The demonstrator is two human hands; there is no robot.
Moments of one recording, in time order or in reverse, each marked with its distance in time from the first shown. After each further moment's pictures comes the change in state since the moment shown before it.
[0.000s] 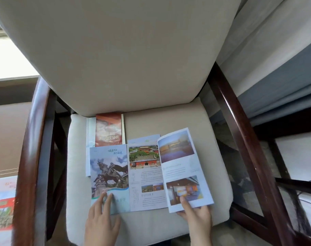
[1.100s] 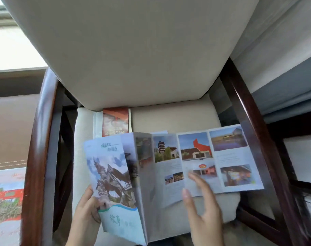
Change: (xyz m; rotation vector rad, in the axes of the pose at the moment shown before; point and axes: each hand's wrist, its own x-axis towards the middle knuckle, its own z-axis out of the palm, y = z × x) left_hand 0.012 -0.003 -0.072 -1.503 -0.153 -0.527; right_hand -0.066 -0.070 0.029 -0.580 -0.202 -0.662
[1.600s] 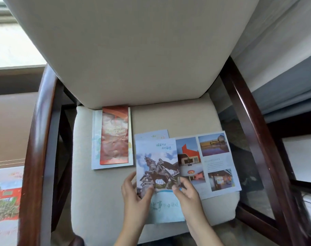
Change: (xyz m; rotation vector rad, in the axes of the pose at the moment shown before) left_hand 0.002 -0.053 0.098 0.526 0.083 0.297; right_hand 0.023 0.045 0.033 0.306 -0.323 0.563
